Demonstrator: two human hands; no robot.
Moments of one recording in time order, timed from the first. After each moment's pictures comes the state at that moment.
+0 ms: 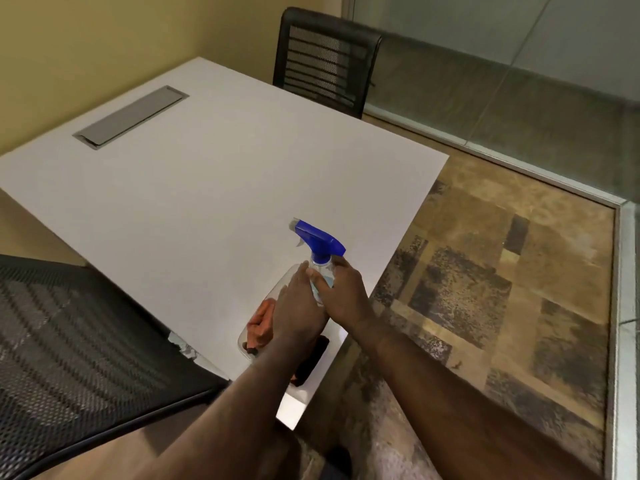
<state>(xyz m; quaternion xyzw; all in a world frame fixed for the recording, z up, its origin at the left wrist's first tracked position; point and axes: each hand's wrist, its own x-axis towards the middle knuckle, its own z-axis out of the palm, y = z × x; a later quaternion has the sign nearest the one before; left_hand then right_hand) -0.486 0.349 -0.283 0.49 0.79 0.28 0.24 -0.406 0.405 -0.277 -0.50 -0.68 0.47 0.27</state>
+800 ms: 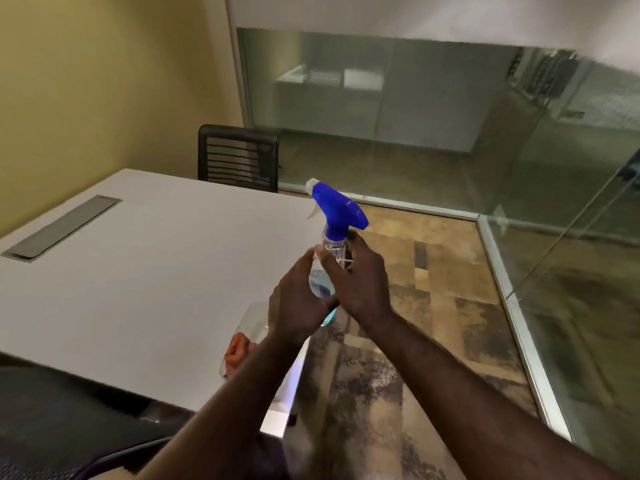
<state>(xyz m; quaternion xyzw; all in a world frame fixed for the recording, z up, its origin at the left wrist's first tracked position) -0.430 0.277 -0.117 0.64 0.58 0.45 0.22 -0.325 0.289 -0.076 -0.54 -0.64 0.23 0.50</state>
